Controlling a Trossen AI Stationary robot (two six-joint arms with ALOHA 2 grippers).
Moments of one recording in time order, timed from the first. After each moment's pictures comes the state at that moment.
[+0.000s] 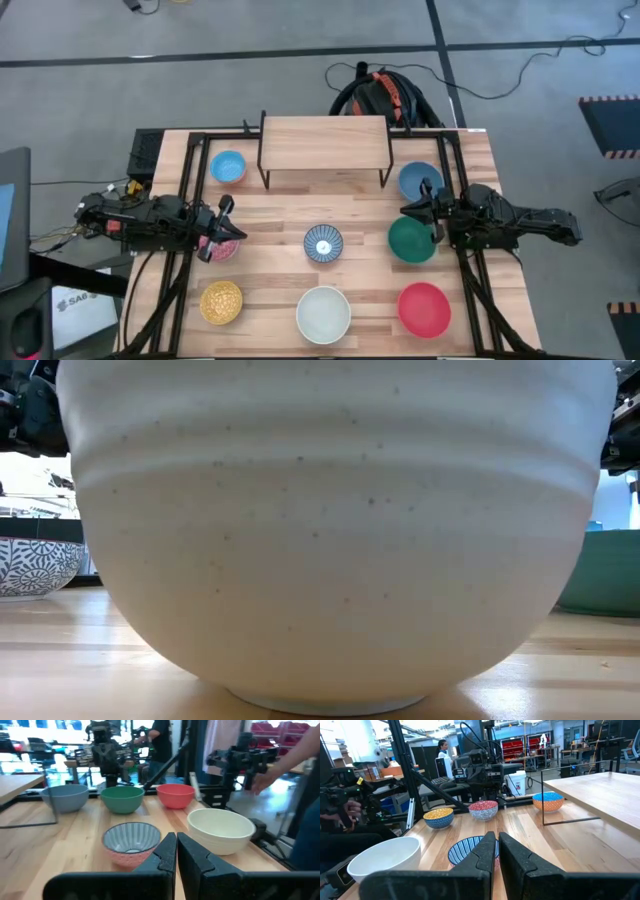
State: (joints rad) left arm -0.15 0.00 0.01 0.05 0.08 -0.05; right arm -0.15 0.00 0.01 0.05 -0.18 0.17
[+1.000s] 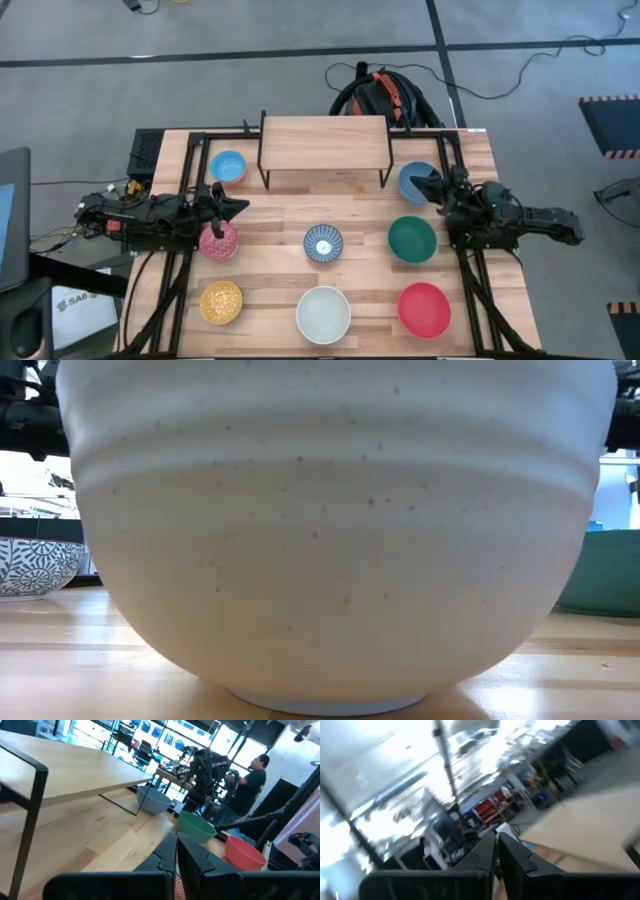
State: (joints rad) left arm -0.15 0.00 0.01 0.10 -0.42 -0.44; right arm -0.15 0.04 0.02 0.33 0.19 0.70
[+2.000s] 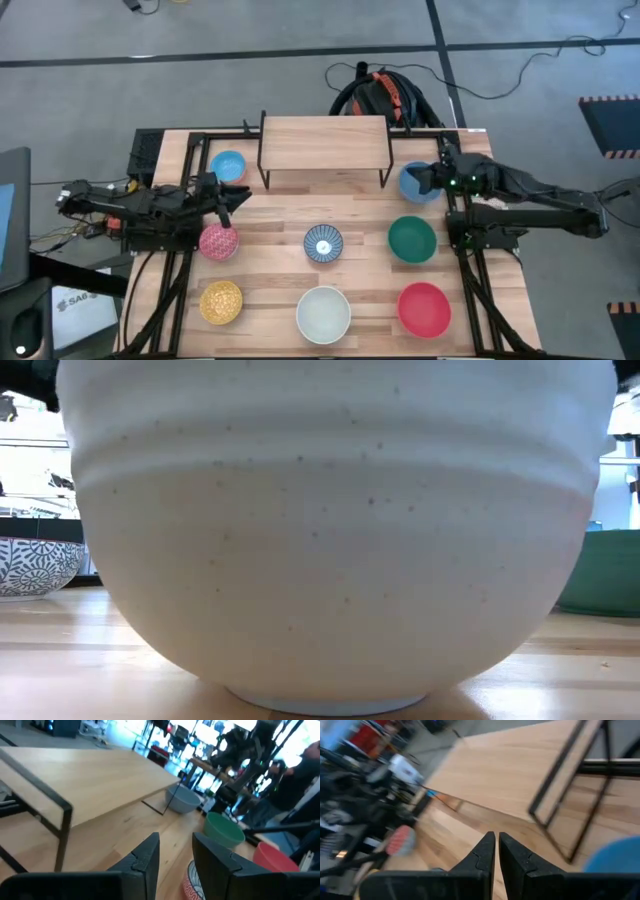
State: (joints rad) left arm -0.15 0.40 0.34 -0.04 -0.55 -0.49; right arm -0.26 0.54 0.66 -0.54 0.26 0.81
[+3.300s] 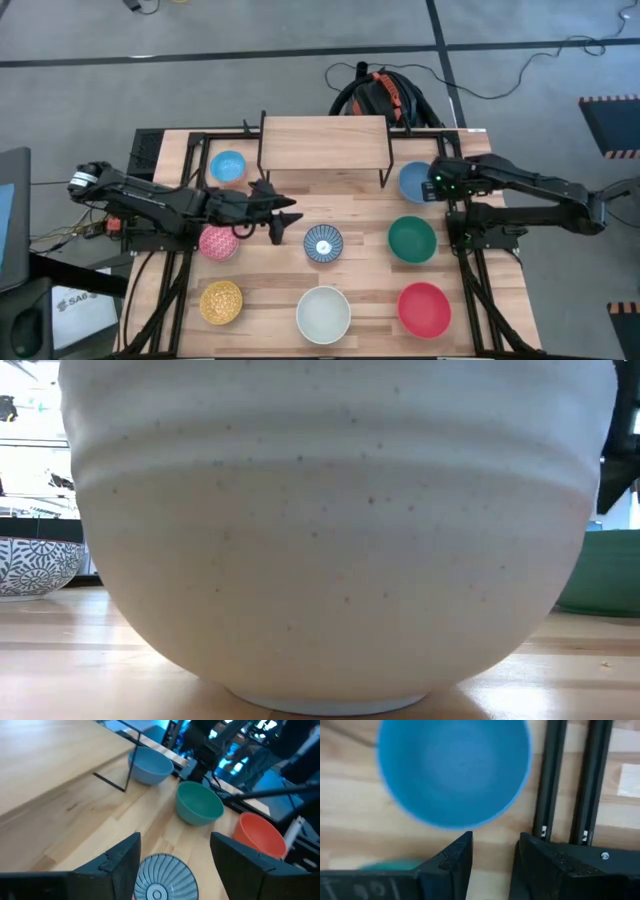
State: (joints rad) left arm -0.18 1.15 0.82 0.02 -0.44 -0.54; right arm -0.41 0.84 0.76 -1.34 0.23 1.07
